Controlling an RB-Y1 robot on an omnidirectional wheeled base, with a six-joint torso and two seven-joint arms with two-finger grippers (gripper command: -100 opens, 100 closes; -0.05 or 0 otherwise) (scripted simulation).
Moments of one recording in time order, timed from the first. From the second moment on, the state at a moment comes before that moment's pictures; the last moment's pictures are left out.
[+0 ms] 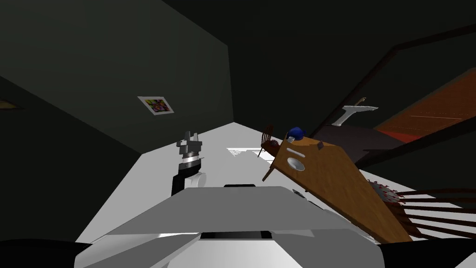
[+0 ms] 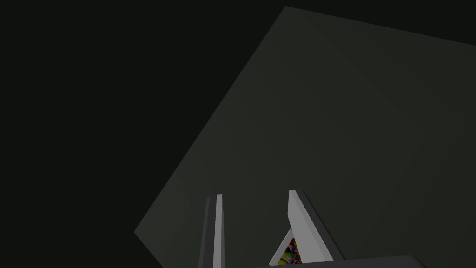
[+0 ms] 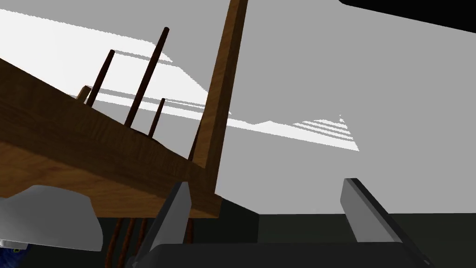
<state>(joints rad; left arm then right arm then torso) 0.48 -0.03 -0.04 -2.30 0.11 -0.45 0.16 0.47 -0.83 0.41 -1.16 0.52 -0.17 0.50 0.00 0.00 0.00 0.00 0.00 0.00</state>
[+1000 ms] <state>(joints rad) 0.48 -0.03 -0.04 -2.30 0.11 -0.45 0.16 0.43 -0.95 0.43 -0.92 0.63 -0.13 0.61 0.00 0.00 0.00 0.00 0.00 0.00</state>
